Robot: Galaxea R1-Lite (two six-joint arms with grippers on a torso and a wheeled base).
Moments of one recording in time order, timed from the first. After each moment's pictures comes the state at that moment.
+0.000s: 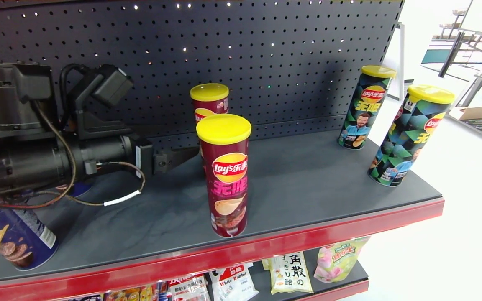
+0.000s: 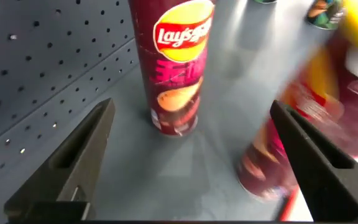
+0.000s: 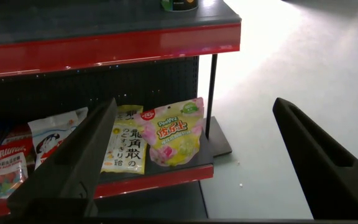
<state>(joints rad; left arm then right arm) -0.39 1.48 -0.89 -0.35 -0.31 0.11 0.00 0.00 0.00 0.01 0.02 0.00</state>
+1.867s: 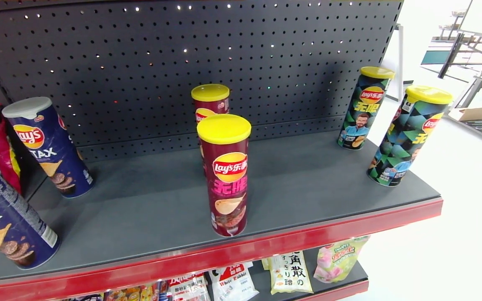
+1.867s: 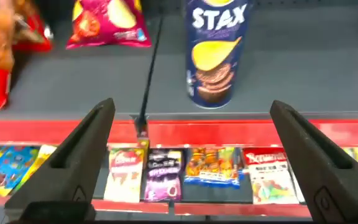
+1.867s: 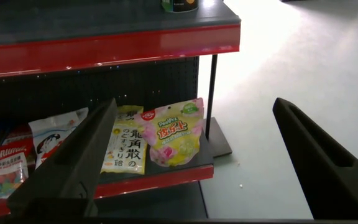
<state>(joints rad) 0.09 0.26 -0.46 0.36 0.17 0.03 0.00 0.00 0.00 0.01 0.02 0.00</state>
